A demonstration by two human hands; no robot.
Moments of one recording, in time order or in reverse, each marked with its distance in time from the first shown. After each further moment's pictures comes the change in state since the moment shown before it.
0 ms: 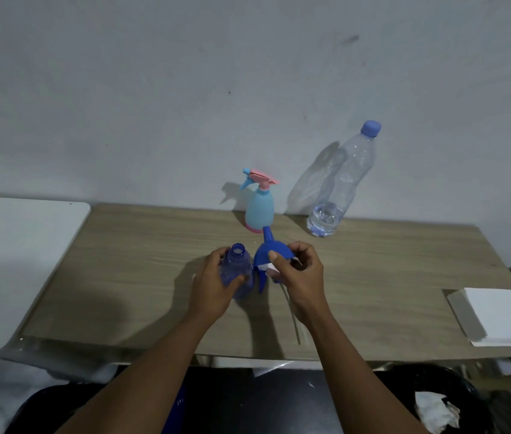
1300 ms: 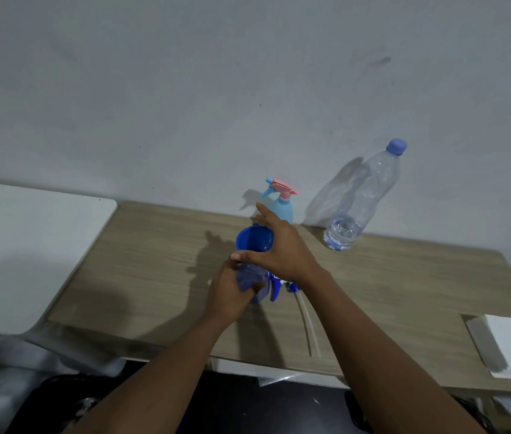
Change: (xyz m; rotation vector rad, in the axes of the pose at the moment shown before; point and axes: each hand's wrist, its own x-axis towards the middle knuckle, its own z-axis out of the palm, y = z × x) left_hand 0.001 0.005 0.001 -0.012 -0.052 -0.147; right_hand 0.029 -0.060 0.069 -0.997 -0.495 -0.327
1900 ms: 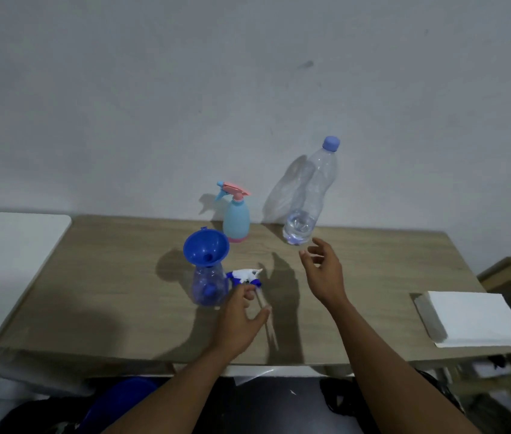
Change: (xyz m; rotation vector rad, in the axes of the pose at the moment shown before) left_hand -0.060 0.032 0.087 0.036 -0.120 0.034; right_hand -0.080 0.143 -0.062 0.325 0.492 0.427
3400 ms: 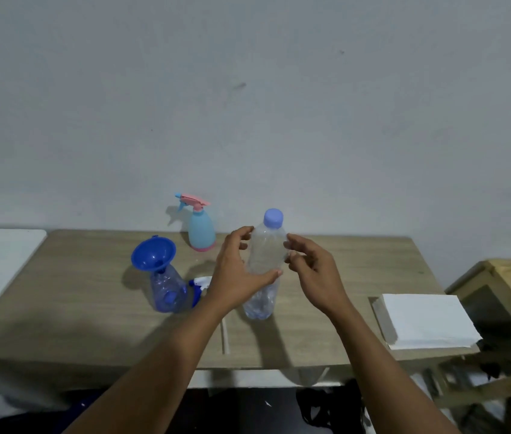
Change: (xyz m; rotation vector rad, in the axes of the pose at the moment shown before) left_hand 0.023 0.155 0.052 0.019 0.119 0.291; right_hand -0.020 -0.035 -0.123 0.140 -0.158 -0.193
